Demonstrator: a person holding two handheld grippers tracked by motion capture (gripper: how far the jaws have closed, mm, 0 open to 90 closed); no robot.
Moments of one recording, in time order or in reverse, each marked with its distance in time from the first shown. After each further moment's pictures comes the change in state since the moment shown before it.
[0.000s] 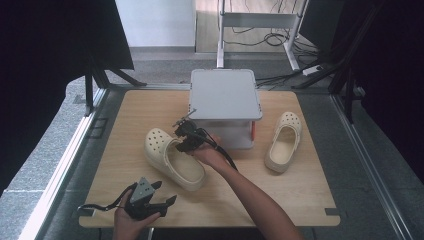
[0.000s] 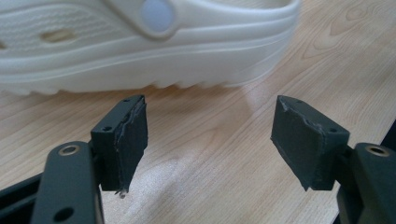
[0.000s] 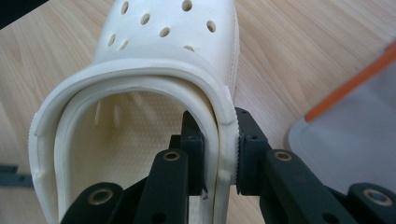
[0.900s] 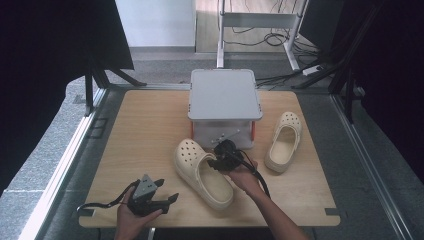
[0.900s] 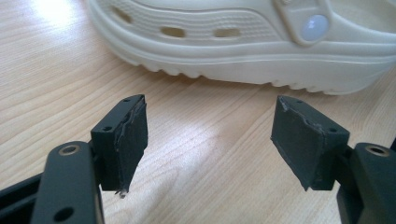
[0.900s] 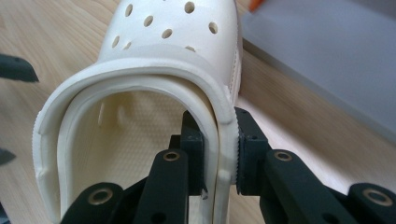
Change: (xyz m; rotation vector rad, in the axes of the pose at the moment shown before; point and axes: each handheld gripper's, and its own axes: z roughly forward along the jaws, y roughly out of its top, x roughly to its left) left arm 0.005 0.005 0.011 0.004 -0.020 -0.002; right arm -0.023 -0.108 -0.049 -0.063 -0.048 0.163
